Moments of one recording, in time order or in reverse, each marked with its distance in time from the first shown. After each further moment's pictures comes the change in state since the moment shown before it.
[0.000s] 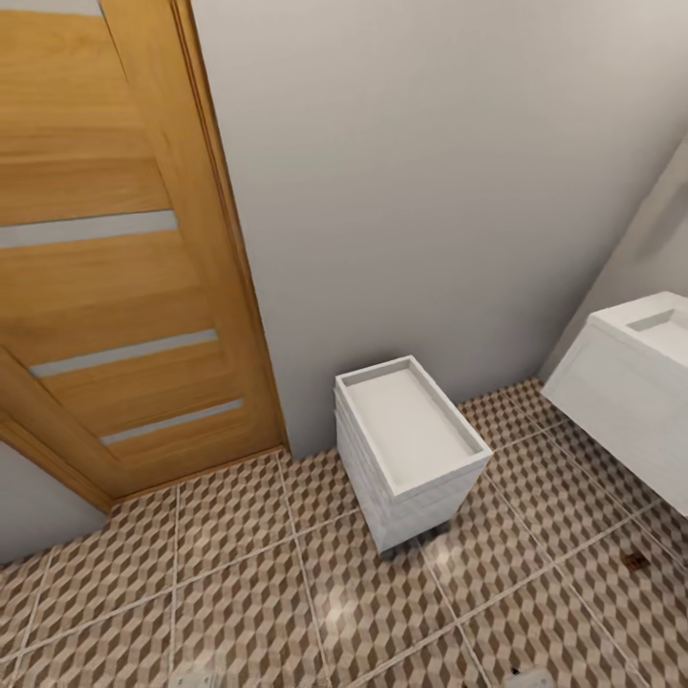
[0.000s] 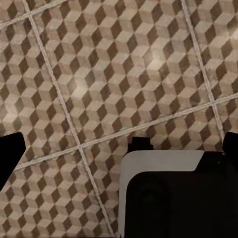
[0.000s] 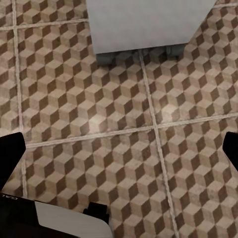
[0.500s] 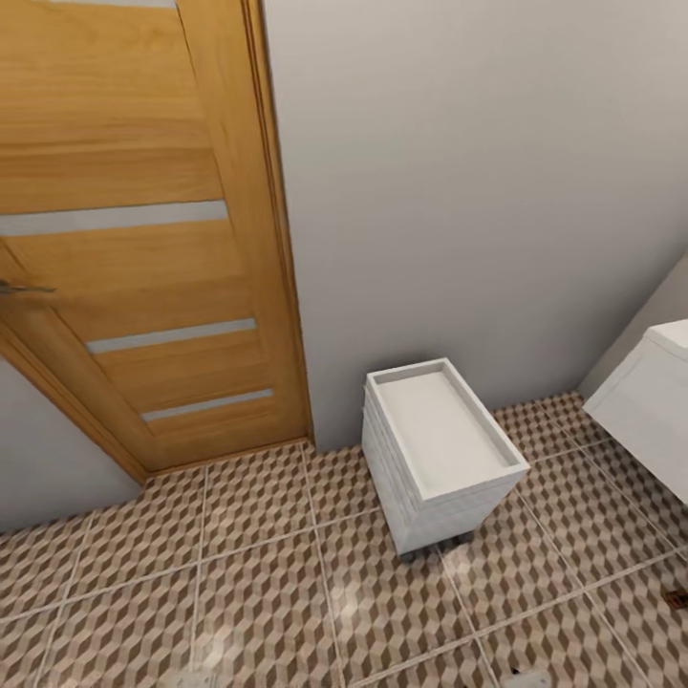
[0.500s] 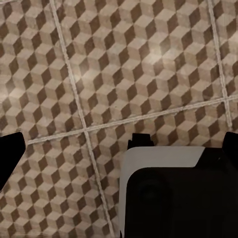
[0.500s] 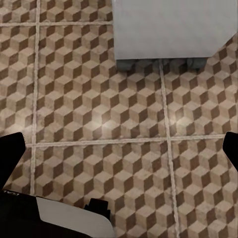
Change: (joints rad) left arm 0.000 0.000 0.000 0.000 0.000 0.000 0.000; right arm 0.000 0.001 0.000 0.000 0.000 0.000 0.000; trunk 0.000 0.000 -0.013
